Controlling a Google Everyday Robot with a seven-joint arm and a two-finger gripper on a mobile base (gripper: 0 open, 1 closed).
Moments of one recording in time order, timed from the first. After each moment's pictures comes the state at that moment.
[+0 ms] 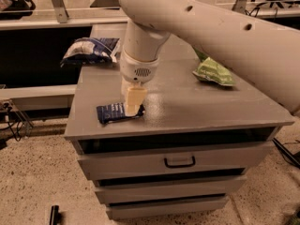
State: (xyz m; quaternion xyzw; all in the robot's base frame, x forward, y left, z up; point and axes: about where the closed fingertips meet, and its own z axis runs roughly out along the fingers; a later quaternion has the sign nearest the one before) arm 0.535 0.049 0.849 -0.77 0.62 0.07 0.12
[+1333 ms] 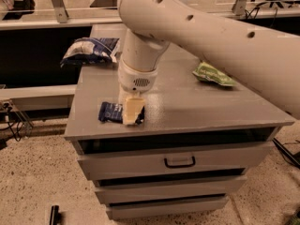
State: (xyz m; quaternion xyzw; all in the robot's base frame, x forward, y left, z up) arm 0.511 0.054 0.836 -0.78 0.61 0.09 0.11
